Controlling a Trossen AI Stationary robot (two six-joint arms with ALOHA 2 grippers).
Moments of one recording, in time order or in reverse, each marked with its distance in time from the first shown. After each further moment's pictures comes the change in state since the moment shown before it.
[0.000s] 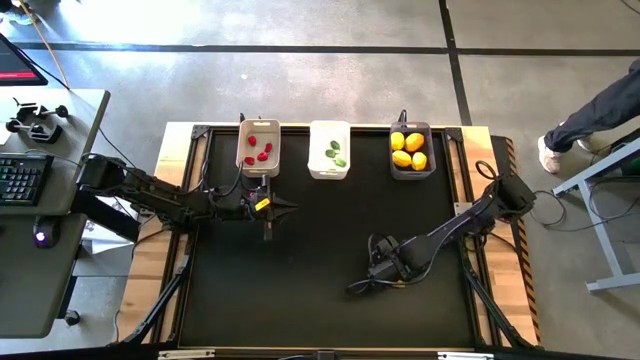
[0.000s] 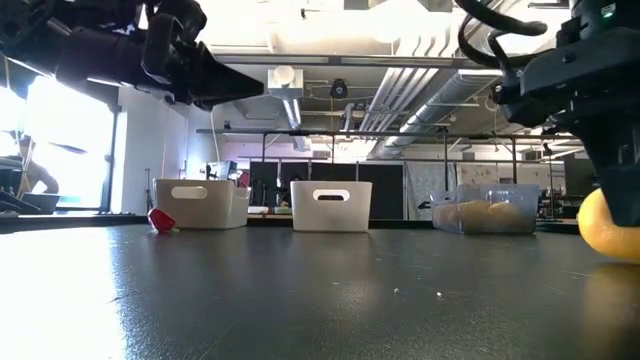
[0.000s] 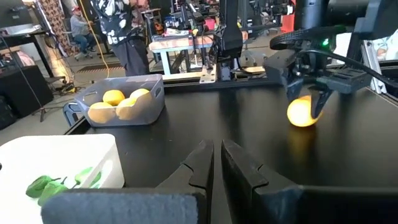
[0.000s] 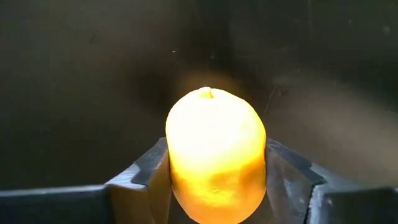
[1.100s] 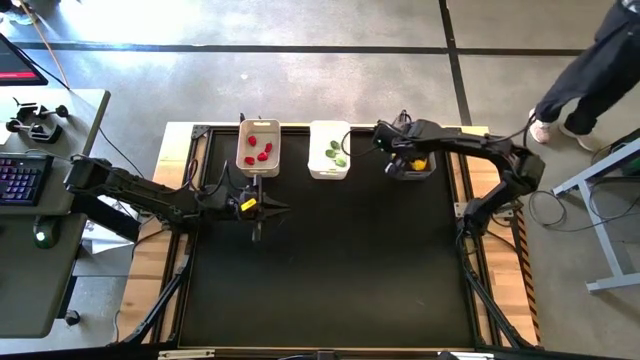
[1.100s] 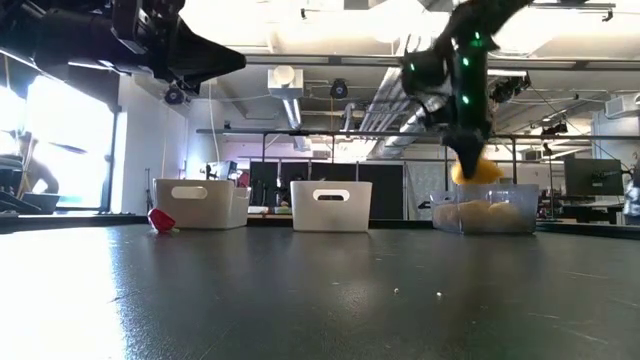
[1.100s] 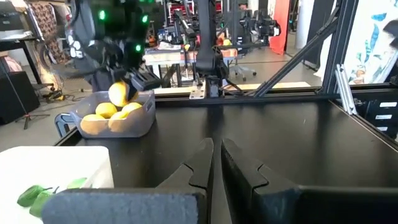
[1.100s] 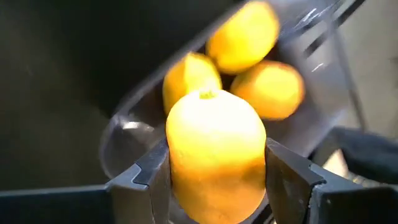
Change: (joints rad) left arm -0.040 -0.184 -0.024 -0.106 0.003 -0.042; right arm -1.033 -0.162 0.081 -0.166 0.511 -1.470
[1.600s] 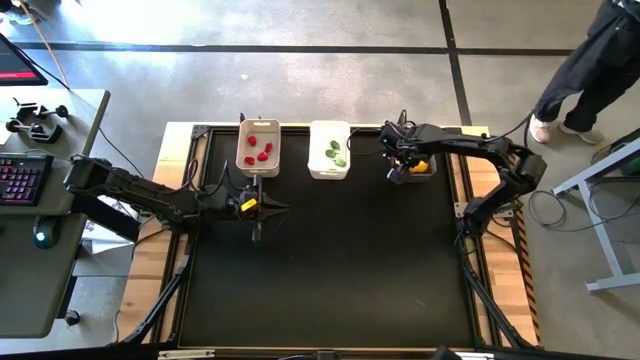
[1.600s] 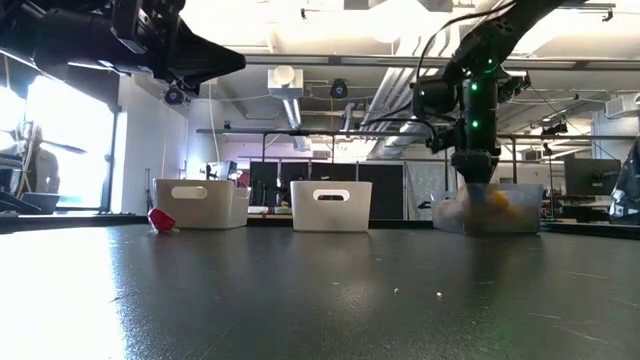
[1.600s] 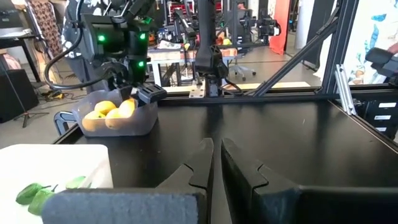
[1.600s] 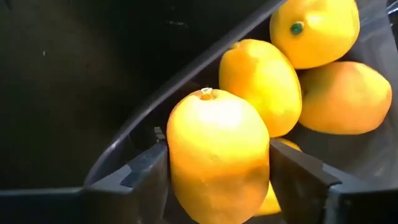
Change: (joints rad) left arm 0.000 0.000 0.000 -0.003 0.000 -0.008; right arm -0.110 -0.001 -0.175 0.193 -0.201 -0.133
